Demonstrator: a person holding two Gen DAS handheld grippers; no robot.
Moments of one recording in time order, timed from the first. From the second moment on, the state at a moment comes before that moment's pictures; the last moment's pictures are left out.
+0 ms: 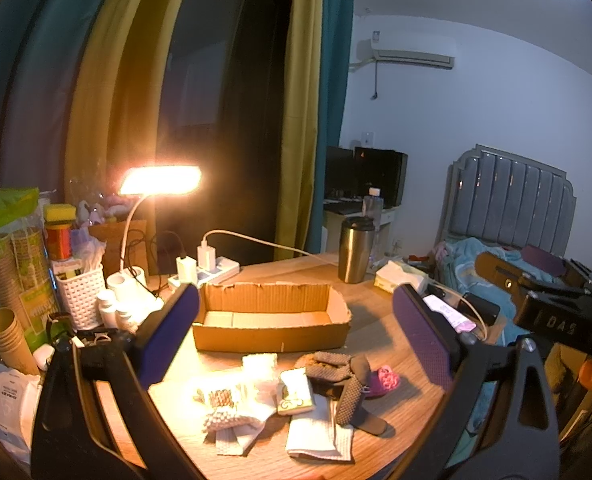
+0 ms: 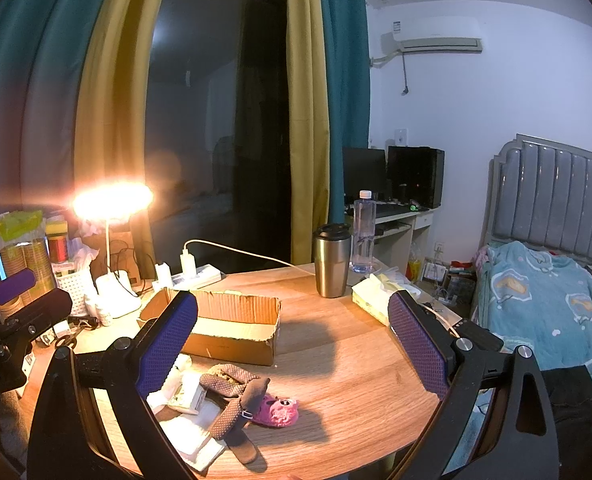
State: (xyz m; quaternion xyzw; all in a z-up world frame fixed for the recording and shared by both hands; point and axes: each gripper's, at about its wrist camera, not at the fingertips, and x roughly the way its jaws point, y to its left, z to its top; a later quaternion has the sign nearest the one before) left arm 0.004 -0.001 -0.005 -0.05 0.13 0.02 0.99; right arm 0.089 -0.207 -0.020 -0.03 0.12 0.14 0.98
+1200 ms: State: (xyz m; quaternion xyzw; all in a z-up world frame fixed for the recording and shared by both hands) left arm 0.115 0.059 -0.177 -0.06 0.39 0.10 0.91; right arm 0.201 -0.187 -0.154 -0.05 0.31 0.18 0.93
